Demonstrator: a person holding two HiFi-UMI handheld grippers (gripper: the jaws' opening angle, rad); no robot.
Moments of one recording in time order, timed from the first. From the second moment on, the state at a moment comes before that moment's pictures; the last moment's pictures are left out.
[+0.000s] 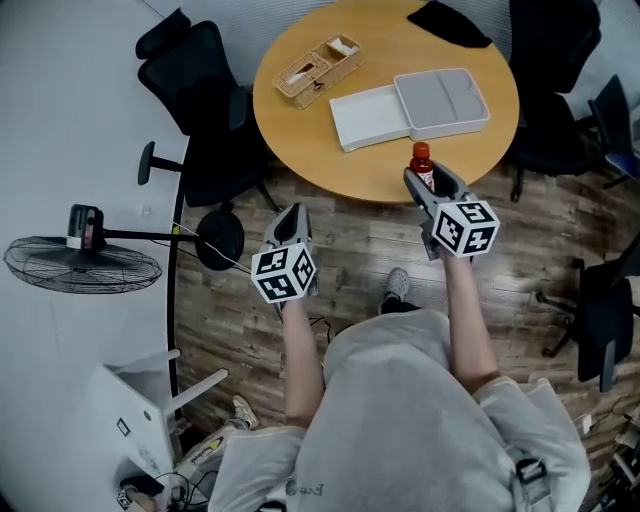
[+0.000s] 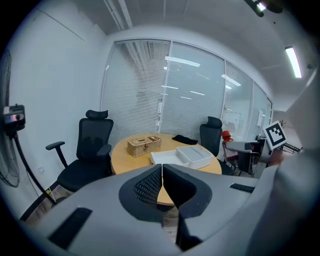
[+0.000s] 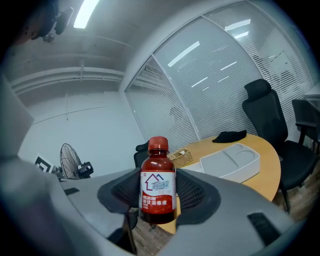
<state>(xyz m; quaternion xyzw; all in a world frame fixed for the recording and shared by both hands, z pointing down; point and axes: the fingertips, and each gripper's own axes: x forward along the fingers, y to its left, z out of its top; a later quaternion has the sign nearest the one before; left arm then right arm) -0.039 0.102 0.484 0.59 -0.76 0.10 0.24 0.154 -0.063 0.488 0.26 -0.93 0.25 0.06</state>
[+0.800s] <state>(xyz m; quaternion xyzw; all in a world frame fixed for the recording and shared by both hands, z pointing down) -0.036 0.031 0.489 0.64 -0.72 0.14 0.23 0.180 -0.086 0.499 0.31 -0.91 0.25 0.05</state>
